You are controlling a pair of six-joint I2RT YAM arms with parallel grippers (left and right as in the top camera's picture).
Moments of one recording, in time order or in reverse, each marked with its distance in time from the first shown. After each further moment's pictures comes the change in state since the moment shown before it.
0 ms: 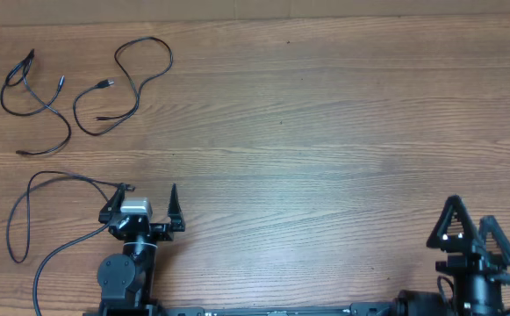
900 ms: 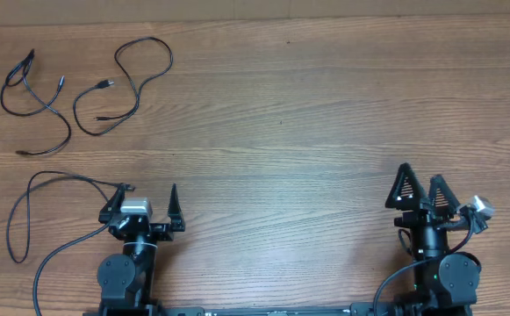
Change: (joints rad) left arm 0.000 0.000 0.000 0.000 0.000 0.000; right arm 0.190 0.002 -0.582 0.674 0.079 0.002
